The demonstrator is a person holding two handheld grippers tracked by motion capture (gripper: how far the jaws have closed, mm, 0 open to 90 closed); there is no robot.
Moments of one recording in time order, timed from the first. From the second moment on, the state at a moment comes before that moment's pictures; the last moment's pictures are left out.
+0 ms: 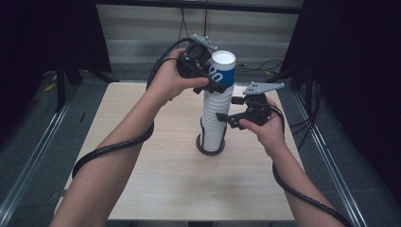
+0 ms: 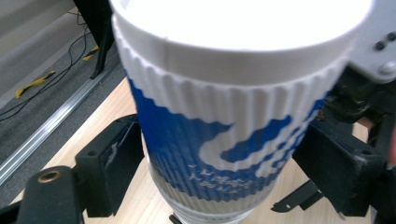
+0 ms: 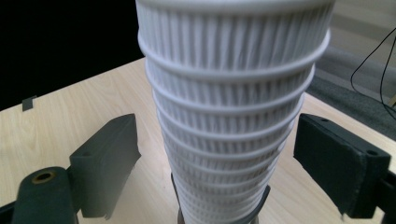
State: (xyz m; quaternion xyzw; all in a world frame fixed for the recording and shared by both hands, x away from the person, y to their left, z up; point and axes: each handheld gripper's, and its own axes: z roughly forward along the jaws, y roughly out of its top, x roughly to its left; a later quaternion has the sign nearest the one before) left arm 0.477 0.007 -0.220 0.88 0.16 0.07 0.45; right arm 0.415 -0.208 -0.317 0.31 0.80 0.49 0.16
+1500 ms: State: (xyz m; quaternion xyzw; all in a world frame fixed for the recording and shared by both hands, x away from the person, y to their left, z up) left arm 0.474 -0.001 -0.231 0.87 0.18 0.07 0.45; right arm 0.427 -0.191 -0.294 0.34 0.76 0.52 0.18
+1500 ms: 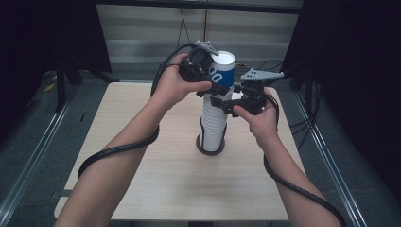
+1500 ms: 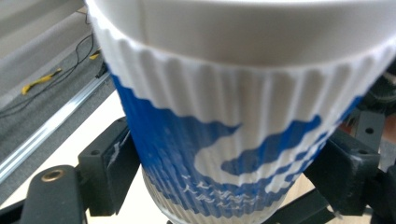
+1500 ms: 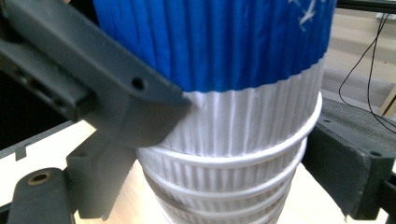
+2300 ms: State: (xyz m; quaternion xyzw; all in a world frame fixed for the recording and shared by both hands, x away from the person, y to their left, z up) left arm 0.471 -0.002 -0.225 0.87 0.20 0.07 0.45; right arm 0.427 -0.194 -0.295 0.34 0.76 0.52 0.18
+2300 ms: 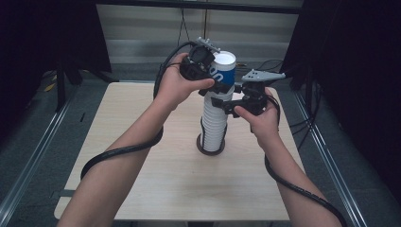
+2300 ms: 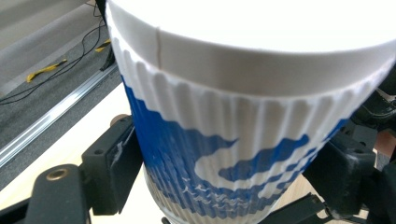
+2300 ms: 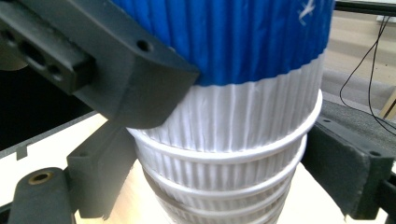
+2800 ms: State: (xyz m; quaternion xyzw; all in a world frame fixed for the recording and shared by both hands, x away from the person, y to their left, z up) left arm 0.471 0.000 -0.220 0.86 0.21 0.07 0.47; right arm 0.427 -0.194 -0.295 0.34 0.76 0.52 0.18
